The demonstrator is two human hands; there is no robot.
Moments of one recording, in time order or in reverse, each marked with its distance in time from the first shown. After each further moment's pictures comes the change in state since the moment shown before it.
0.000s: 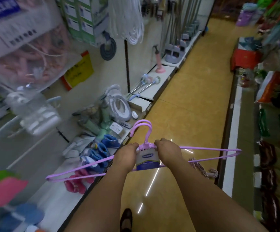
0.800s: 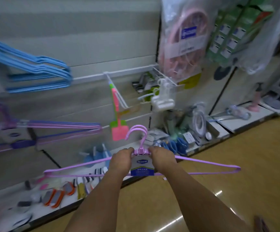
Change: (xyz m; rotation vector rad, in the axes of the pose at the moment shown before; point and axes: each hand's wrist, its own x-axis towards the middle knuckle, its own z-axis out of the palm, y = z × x) left_hand -0.341 -0.211 -0.064 -0.086 0.332 -0.611; right_hand -0.158 -0.337 0.039 -0.191 -0.041 -0.665
